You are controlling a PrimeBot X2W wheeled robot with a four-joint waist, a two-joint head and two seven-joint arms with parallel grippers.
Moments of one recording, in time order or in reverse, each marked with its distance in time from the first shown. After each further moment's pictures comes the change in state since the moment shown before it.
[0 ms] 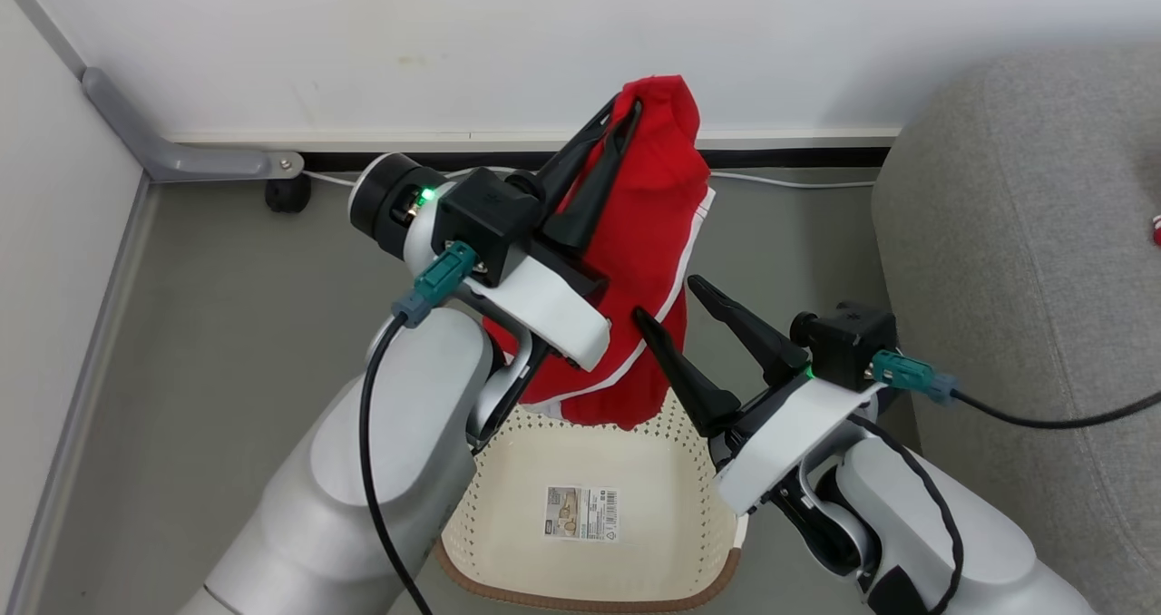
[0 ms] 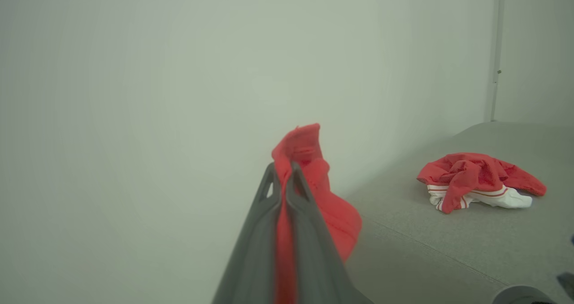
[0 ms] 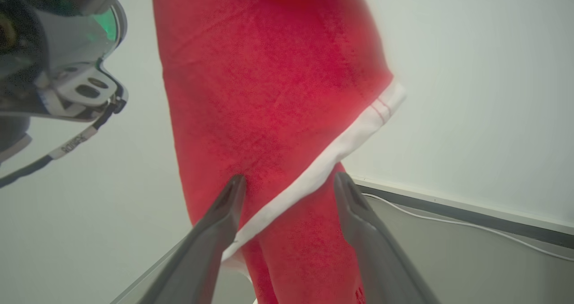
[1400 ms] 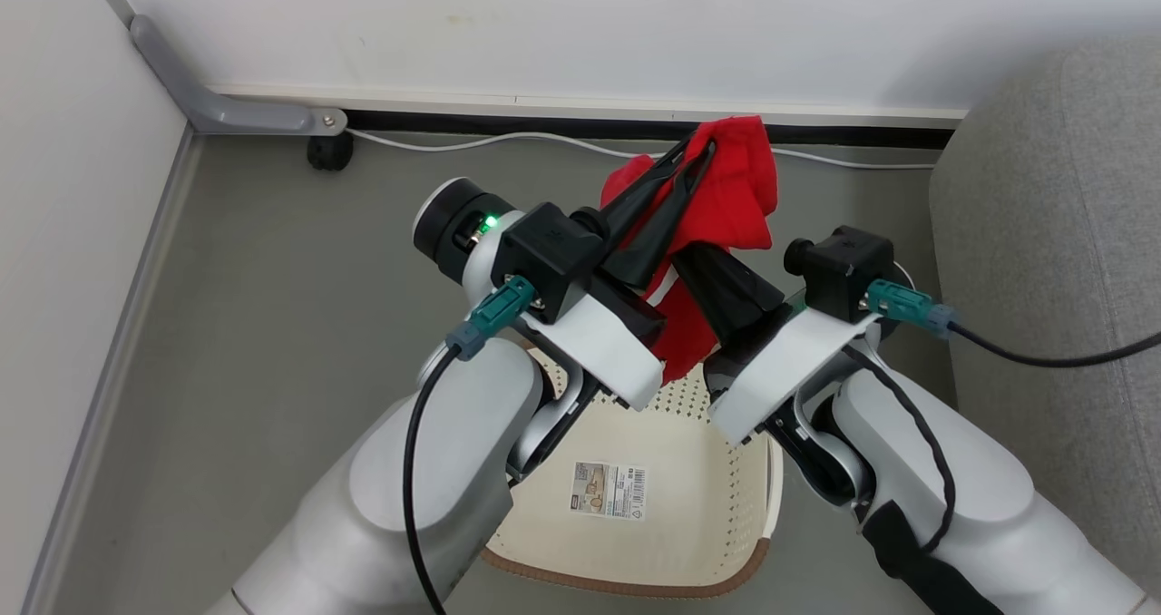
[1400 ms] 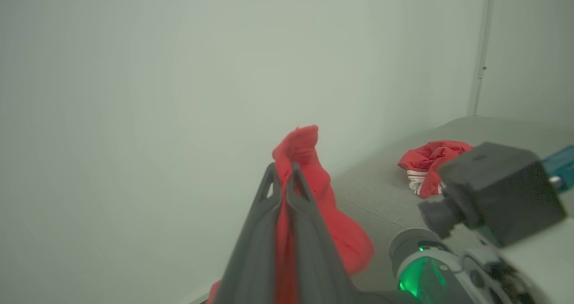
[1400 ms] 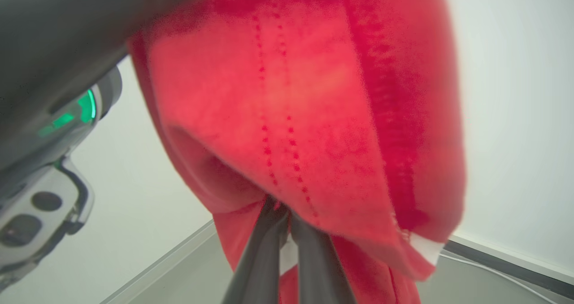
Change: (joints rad) left arm -0.002 -0.001 -0.145 -0.056 -0.094 0.037 -0.001; right arm -0.155 0.020 0.014 0.083 -0.034 0.000 0.000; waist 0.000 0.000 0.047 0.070
